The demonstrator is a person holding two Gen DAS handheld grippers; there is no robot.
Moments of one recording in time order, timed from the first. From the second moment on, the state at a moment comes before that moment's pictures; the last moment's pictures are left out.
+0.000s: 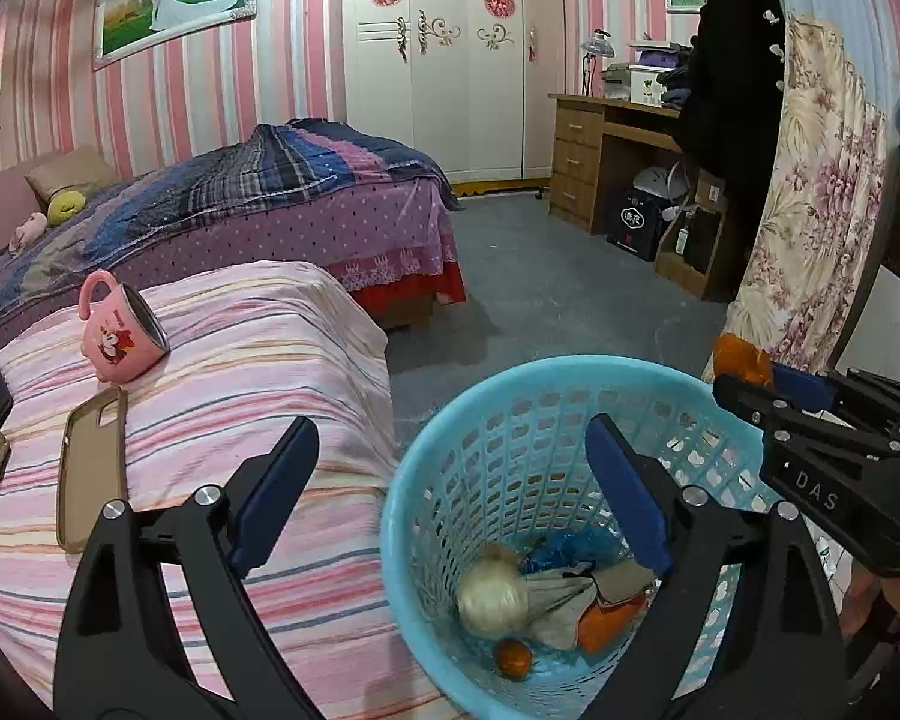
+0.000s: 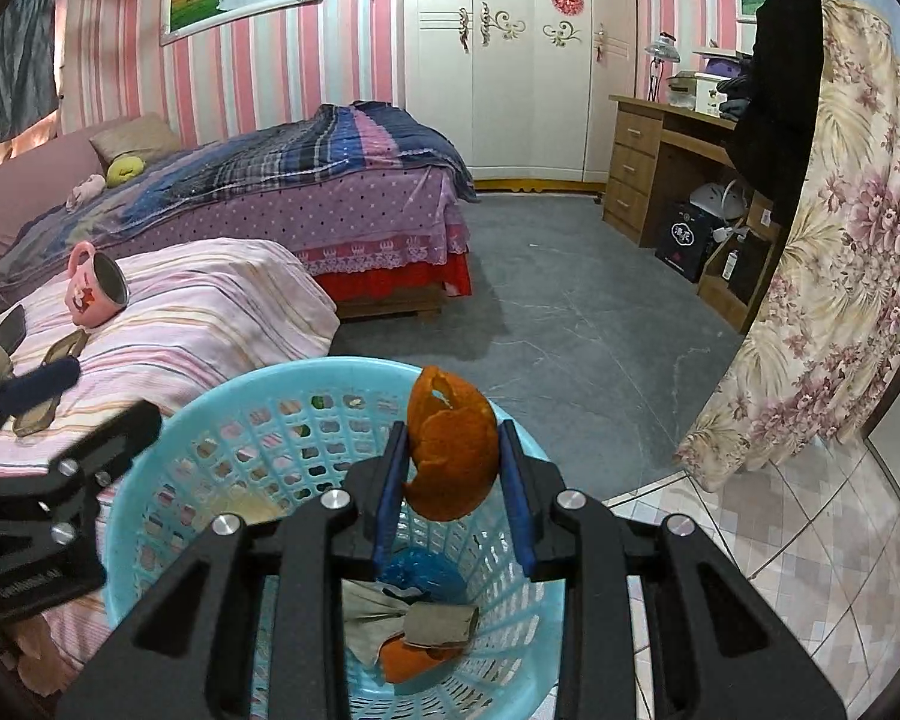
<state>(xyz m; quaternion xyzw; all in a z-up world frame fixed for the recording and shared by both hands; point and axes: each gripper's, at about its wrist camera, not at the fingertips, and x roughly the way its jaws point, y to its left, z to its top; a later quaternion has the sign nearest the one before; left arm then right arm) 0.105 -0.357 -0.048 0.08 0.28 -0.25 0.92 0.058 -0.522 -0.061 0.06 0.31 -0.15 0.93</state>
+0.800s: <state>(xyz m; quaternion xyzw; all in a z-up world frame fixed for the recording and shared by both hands) 0.134 -0.268 -0.039 0.07 0.27 -0.16 0.94 0.079 -0.486 -0.053 0.03 0.30 -0.17 0.94</state>
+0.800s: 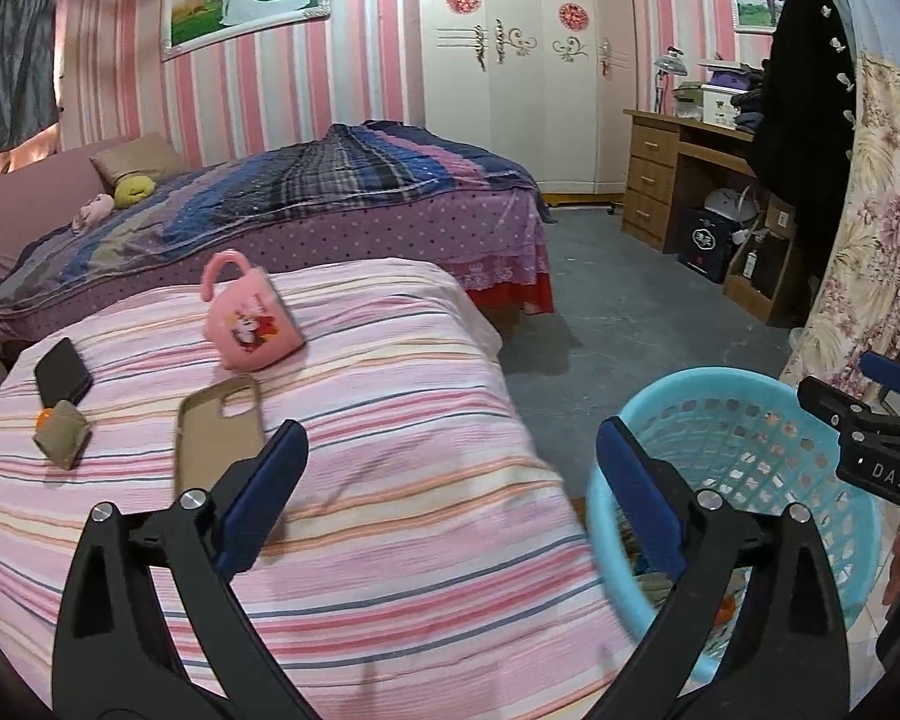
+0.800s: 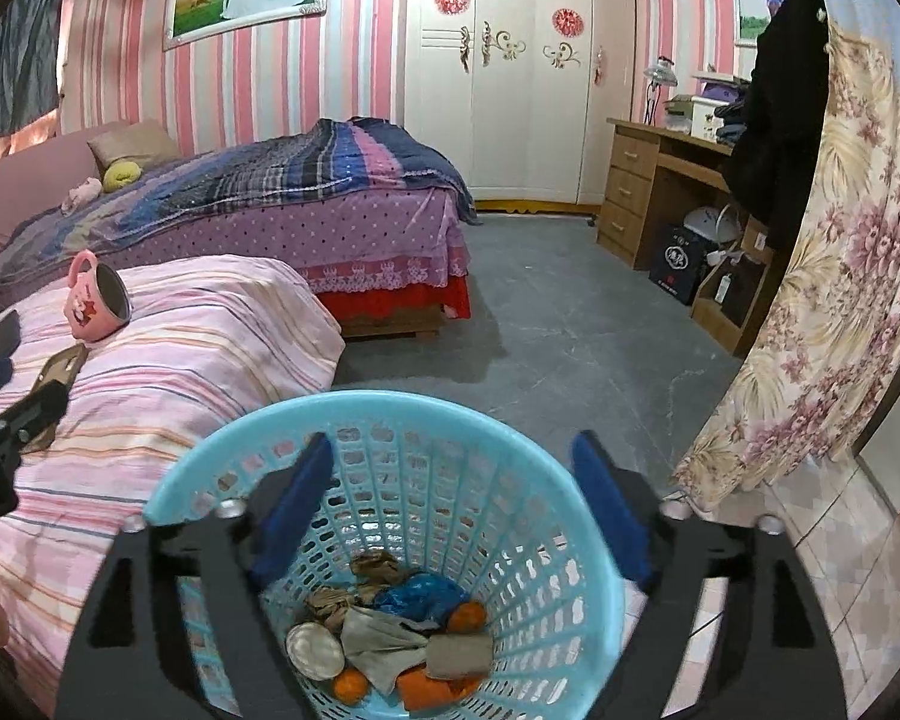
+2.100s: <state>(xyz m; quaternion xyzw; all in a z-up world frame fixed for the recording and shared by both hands) 0.207 0.045 -0.051 0.03 0.32 0.06 0.95 0.163 -0.275 -0.057 0.00 0.32 -0.03 0.95</state>
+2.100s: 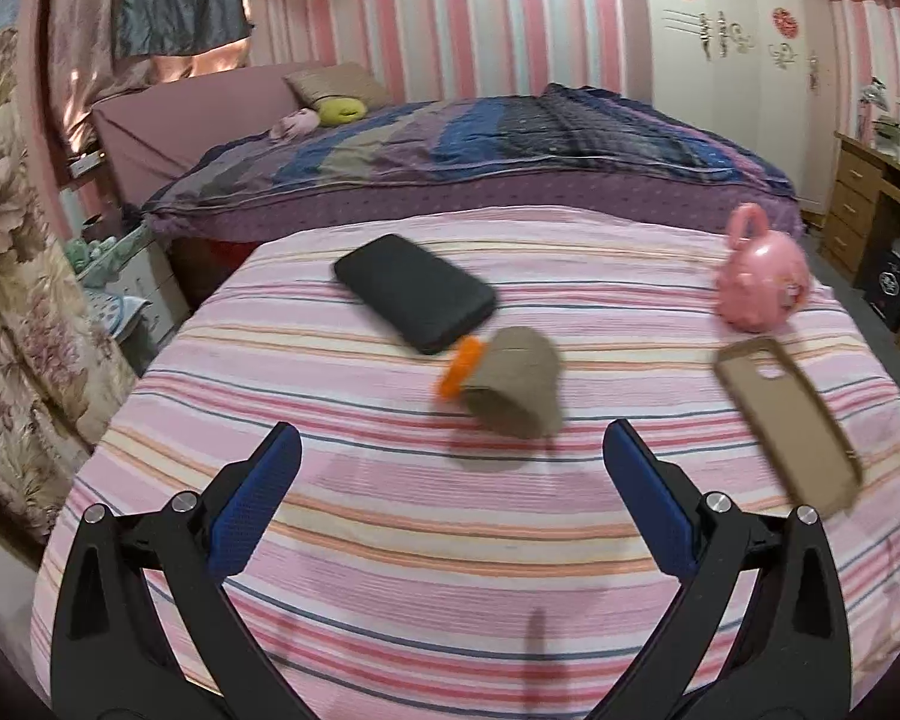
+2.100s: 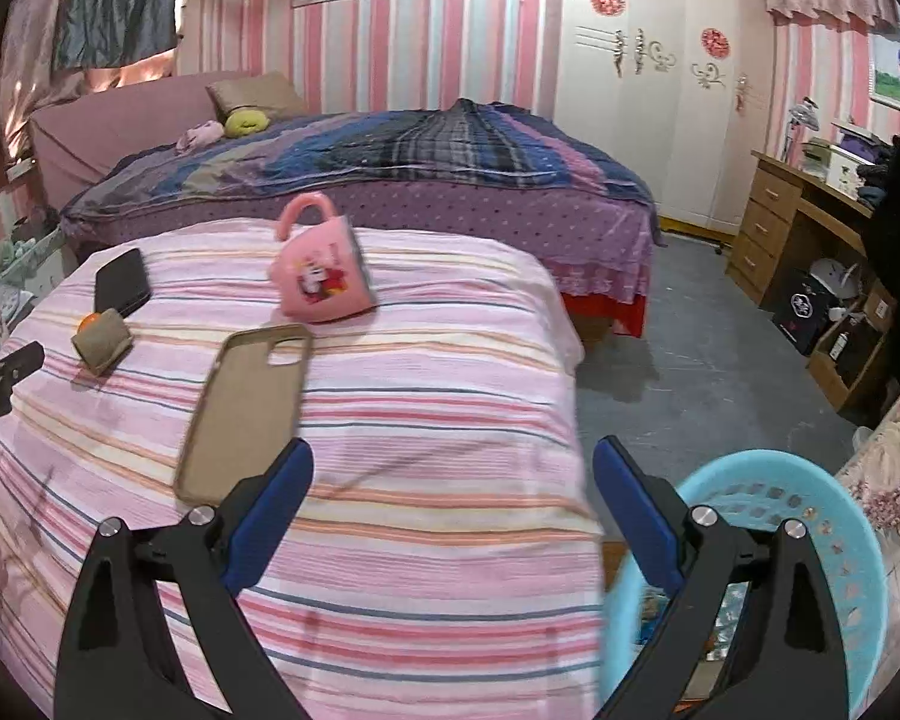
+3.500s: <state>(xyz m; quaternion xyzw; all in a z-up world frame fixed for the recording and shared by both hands) 0.295 0.095 -0.093 0.03 0.39 0.09 0.91 0.208 -0.210 -0.093 -0.06 0.35 -0.01 0.93</state>
